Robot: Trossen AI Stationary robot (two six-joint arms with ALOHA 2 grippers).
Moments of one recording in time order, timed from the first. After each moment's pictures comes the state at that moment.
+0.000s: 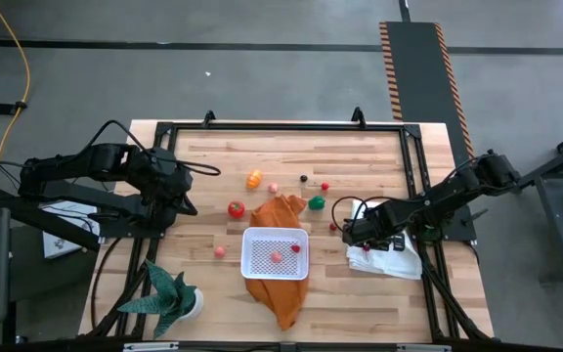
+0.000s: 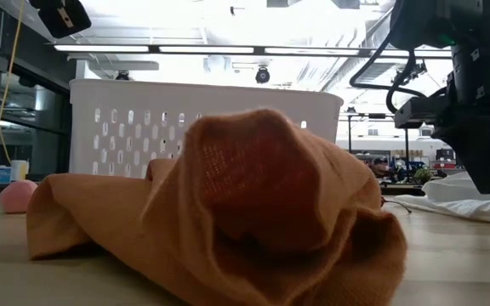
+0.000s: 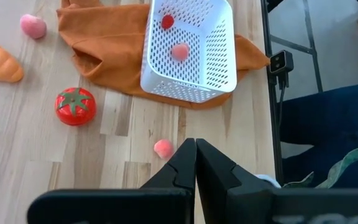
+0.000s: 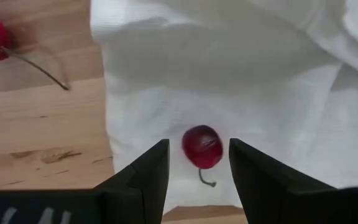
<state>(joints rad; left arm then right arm) 0.14 0.81 1.05 -1.13 0.30 -0.24 0.30 1.42 0.73 -0.78 -0.12 2.02</state>
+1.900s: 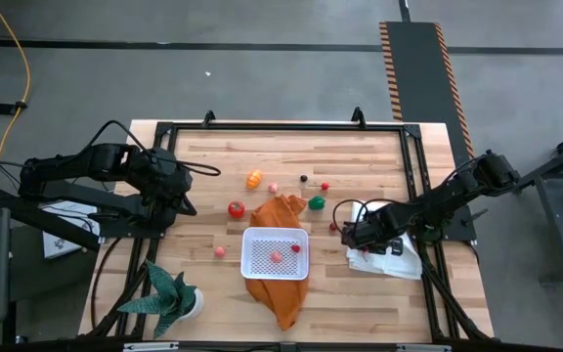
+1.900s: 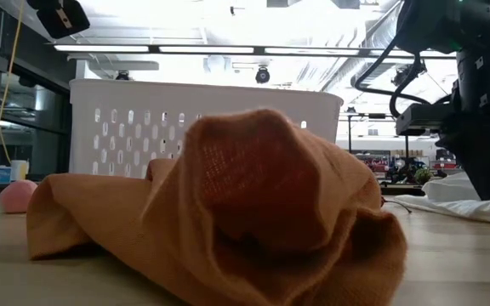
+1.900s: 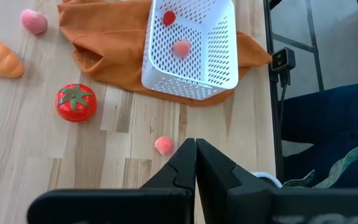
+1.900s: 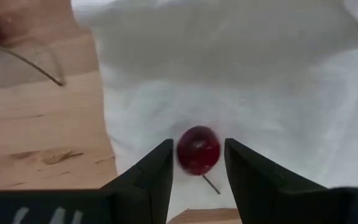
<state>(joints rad) 0.14 0.81 1.05 -1.14 0.30 -0.24 0.33 1.42 0.68 -0.67 -0.12 2.09</state>
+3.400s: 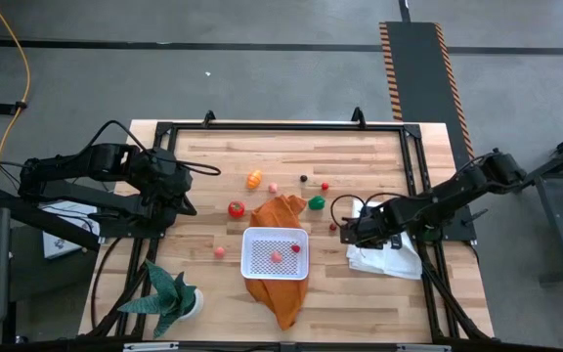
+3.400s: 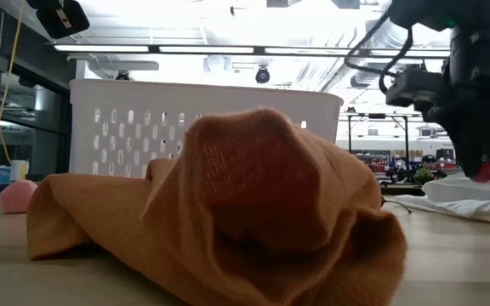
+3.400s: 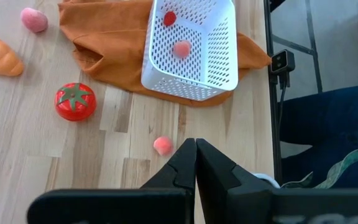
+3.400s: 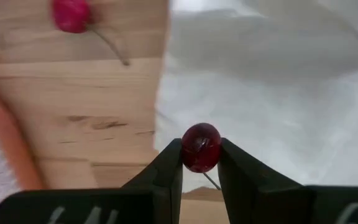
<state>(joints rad) 0.14 0.81 1.05 -1.14 0.30 -0.26 0.30 1.34 0.74 -0.73 -0.08 1.93</state>
